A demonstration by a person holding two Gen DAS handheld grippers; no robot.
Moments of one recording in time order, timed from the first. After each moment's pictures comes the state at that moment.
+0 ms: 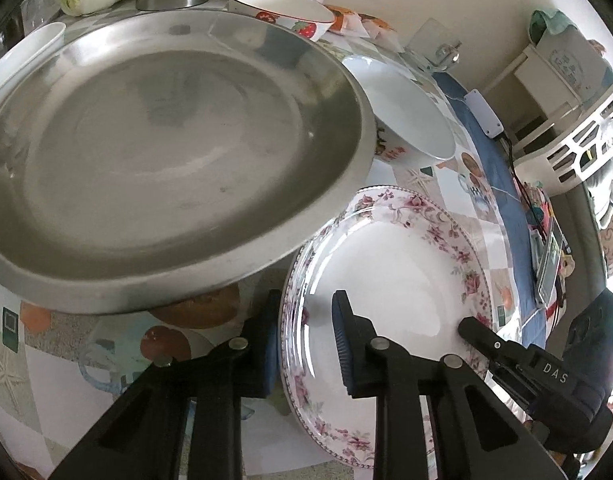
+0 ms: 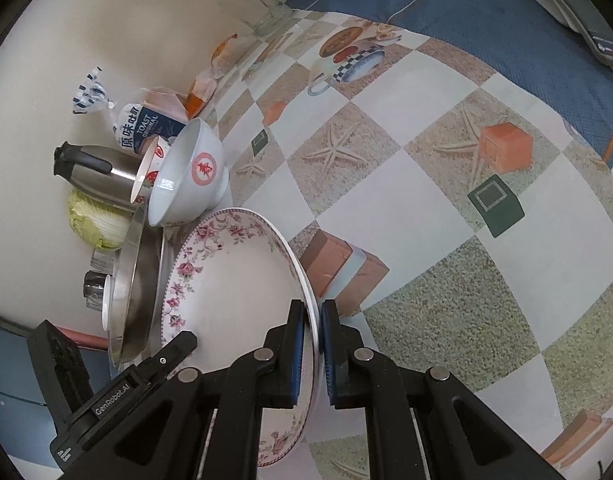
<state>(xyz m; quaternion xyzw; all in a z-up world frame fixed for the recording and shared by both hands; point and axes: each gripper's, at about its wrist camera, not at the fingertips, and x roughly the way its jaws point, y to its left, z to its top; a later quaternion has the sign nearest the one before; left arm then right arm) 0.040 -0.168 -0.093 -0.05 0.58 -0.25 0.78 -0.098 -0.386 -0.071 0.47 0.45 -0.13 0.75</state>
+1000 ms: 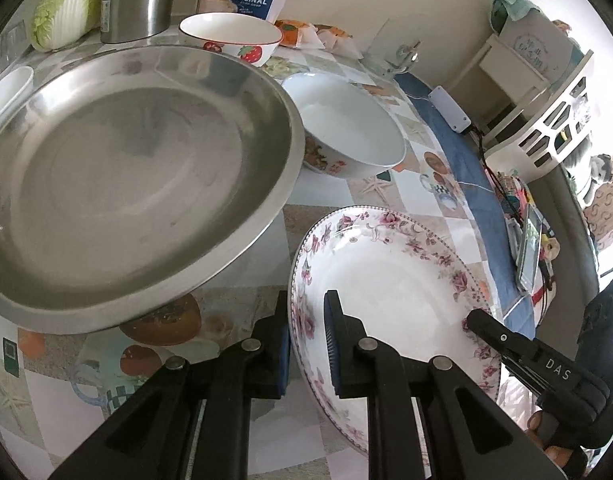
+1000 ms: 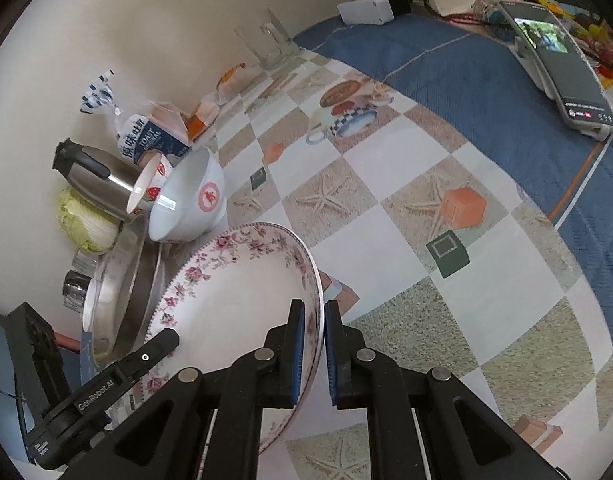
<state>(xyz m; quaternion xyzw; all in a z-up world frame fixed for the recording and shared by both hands) 0.037 -0.182 -0.072 -0.04 0.54 -0.30 0.78 -0.111 -0.387 -0.037 0.40 0.43 -0.18 0.79</state>
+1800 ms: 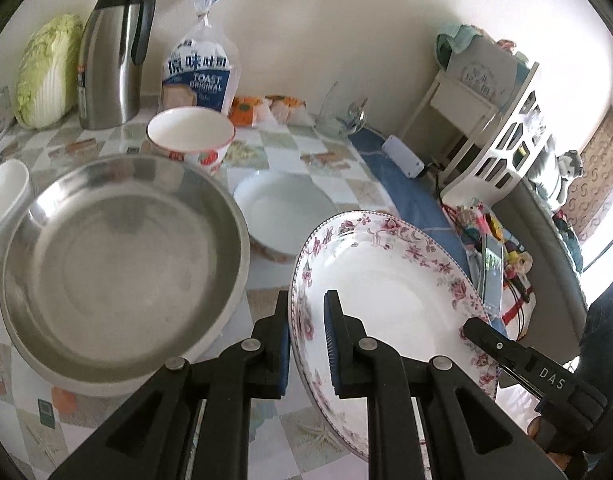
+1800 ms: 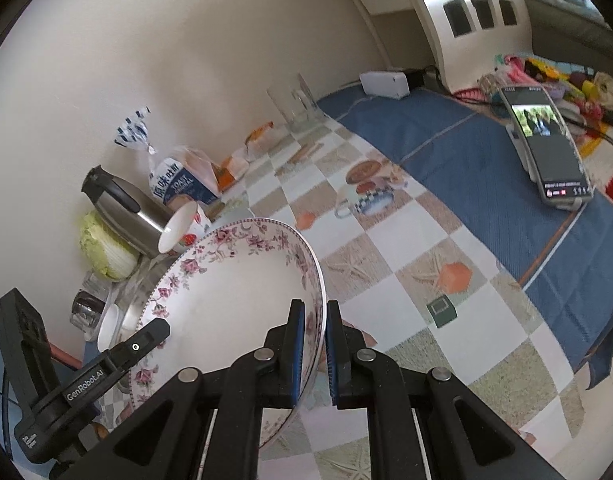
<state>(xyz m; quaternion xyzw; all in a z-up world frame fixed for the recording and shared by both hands) 0.040 -0.183 -0.005 -0.04 0.45 -0.35 0.82 -0.116 -0.376 0.028 0.36 0.36 -0.20 0.84</state>
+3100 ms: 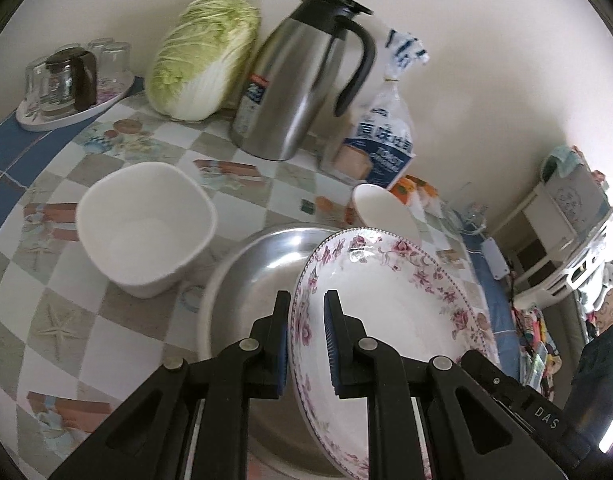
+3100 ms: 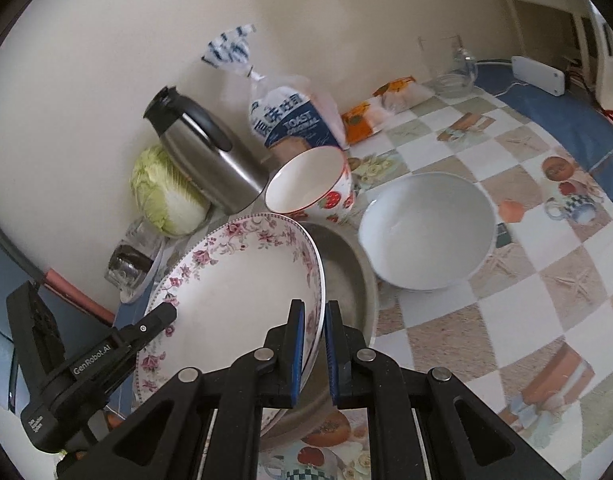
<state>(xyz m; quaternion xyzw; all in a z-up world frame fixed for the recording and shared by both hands) 0.151 -0.029 -0.022 -0.14 0.44 -0.21 0.86 0.053 -0.259 0.029 0.33 0.39 -0.08 0.86</state>
